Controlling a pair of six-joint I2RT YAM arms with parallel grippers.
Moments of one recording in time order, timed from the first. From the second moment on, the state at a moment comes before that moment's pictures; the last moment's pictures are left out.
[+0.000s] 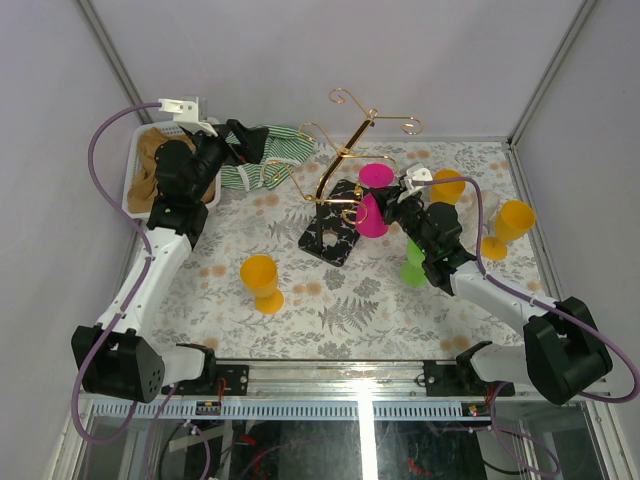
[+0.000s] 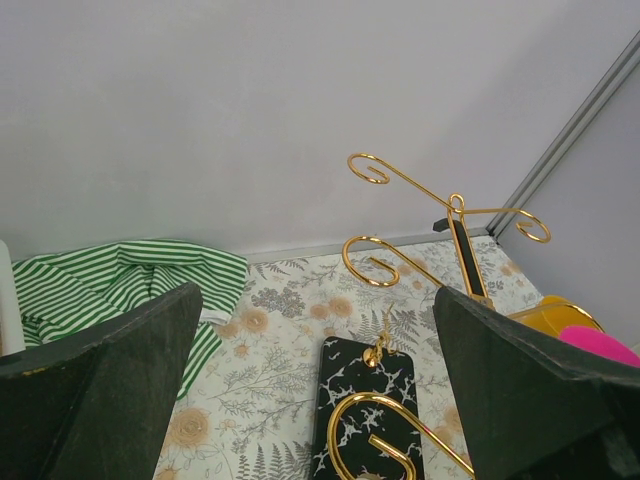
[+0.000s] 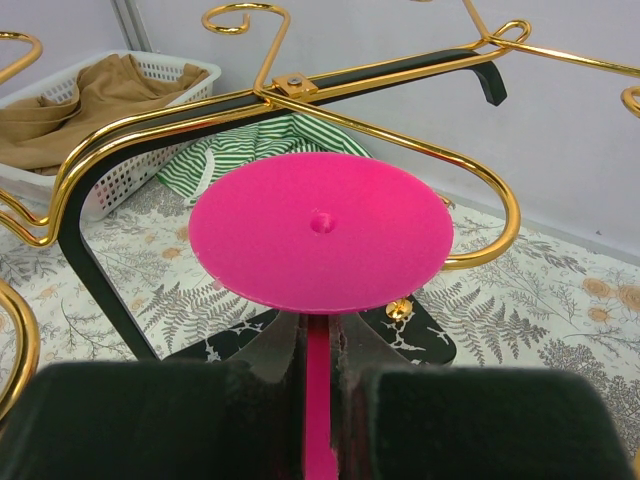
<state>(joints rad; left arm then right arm) -0.14 1.25 1.14 0.25 0.23 -0.33 0.50 1.27 0.66 0.69 -0.06 0.03</state>
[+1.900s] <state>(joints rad) -0.14 1.25 1.14 0.25 0.21 -0.31 0.52 1.41 0.75 0.74 -0.05 0.03</state>
